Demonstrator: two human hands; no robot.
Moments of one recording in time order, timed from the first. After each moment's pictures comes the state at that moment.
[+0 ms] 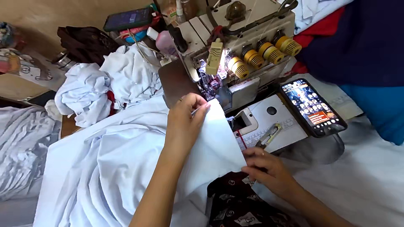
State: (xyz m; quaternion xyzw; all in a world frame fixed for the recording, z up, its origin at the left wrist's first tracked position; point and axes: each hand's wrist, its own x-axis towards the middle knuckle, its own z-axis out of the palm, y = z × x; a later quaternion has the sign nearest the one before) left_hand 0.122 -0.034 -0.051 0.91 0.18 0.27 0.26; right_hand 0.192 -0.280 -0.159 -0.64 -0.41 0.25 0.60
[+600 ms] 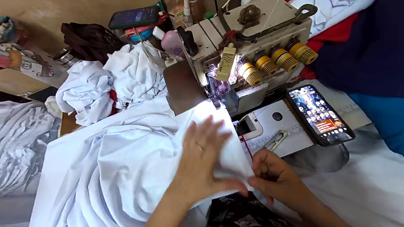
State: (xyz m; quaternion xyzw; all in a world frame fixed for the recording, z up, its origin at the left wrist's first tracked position) left_hand 0.074 -0.071 -0.086 0.94 0.04 0.28 0.18; right_hand 0.196 -0.268 -0.117 -0.48 -0.36 0.41 0.69
